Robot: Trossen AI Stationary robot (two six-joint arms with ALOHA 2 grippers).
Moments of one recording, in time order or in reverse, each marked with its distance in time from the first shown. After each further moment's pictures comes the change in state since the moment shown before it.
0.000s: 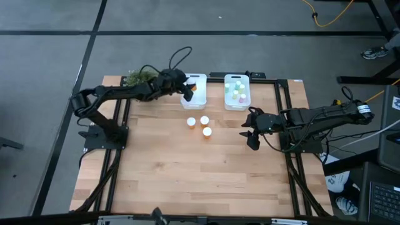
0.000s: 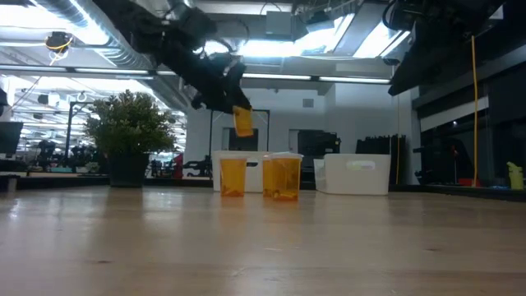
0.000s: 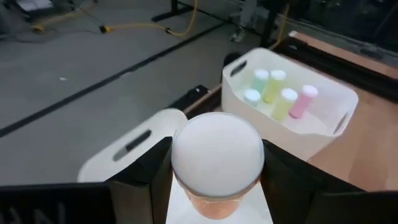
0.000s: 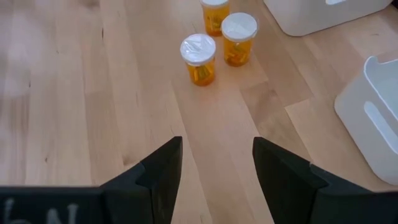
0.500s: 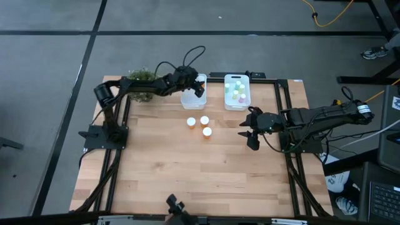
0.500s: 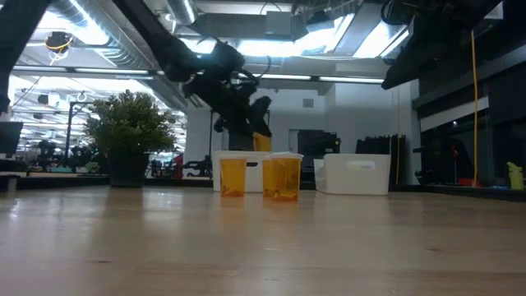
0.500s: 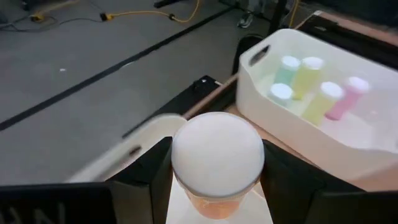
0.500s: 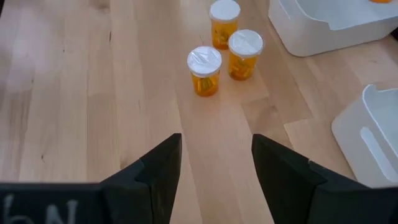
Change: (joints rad) left arm 0.036 0.324 0.187 0.085 0.015 0.027; right arm 0.000 0.000 0.000 0.050 0.001 -0.096
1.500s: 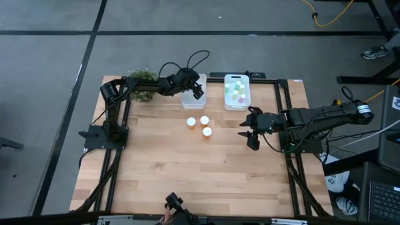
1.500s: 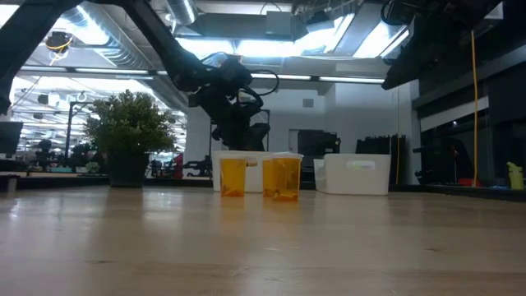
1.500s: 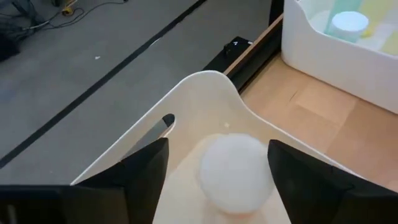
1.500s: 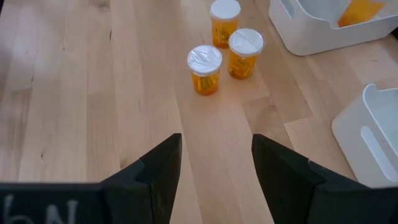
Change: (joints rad) left arm 0.007 0.098 0.065 -0.109 -0.108 0.157; right arm 0.000 0.000 0.000 -0.003 -0.002 -0.002
